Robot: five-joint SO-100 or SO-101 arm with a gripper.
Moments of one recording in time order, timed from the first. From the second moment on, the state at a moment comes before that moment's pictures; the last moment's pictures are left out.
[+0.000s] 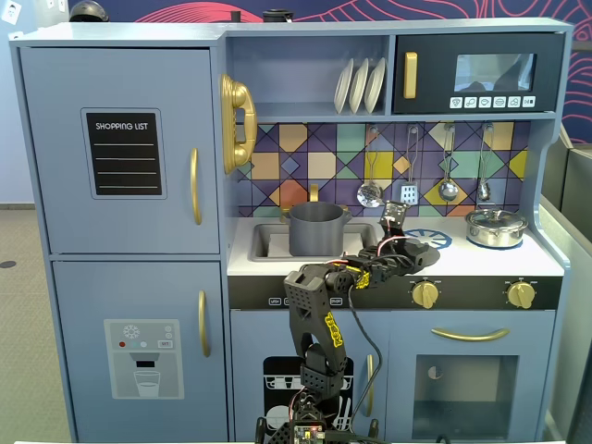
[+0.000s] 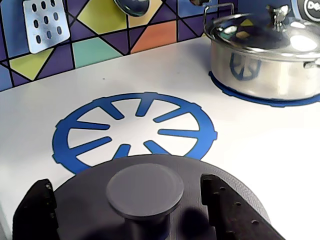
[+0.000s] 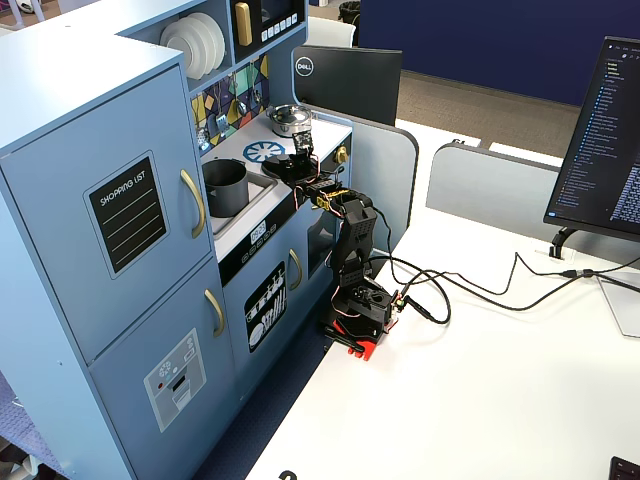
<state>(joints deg) 34.6 105.6 122.2 -18.9 -91.5</state>
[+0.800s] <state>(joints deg) 33.0 105.0 120.3 -17.0 -90.6</state>
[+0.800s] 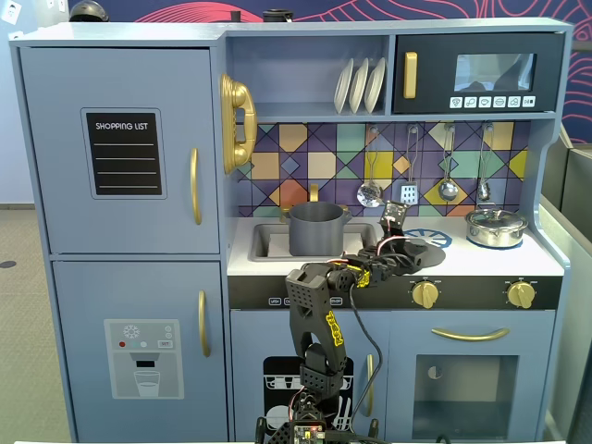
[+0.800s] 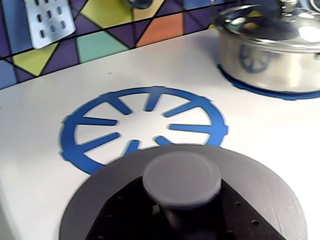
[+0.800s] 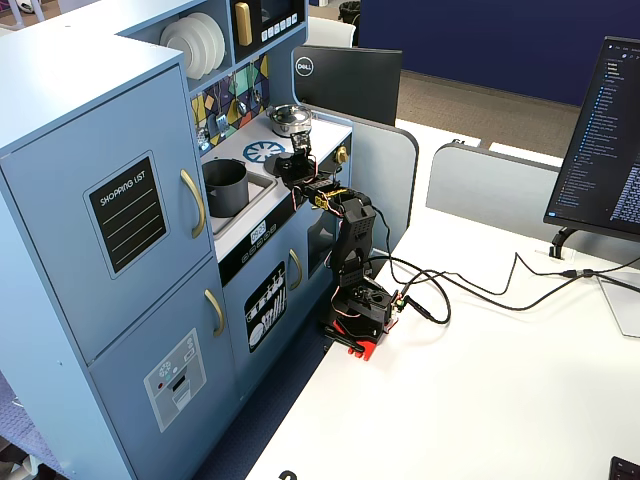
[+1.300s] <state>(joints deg) 23.5 115.8 106.3 -0.4 -91.9</state>
